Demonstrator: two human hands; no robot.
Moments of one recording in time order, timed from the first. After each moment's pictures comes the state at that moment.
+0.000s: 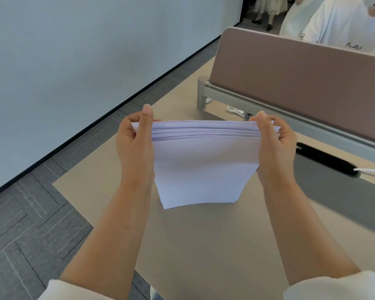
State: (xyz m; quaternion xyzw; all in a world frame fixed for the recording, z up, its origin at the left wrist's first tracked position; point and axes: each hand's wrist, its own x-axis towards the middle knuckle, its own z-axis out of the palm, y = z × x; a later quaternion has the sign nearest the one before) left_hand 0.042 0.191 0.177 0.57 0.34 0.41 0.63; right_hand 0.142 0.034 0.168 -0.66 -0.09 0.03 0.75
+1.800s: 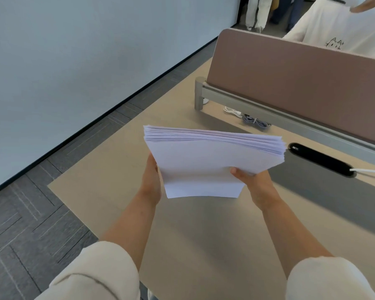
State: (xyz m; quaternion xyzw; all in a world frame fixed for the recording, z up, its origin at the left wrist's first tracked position) left_hand 0.057 0.211 0.058 0.60 0.25 0.21 0.73; right_hand 0.166 0.007 0.056 -0.66 -0.16 0.20 0.71
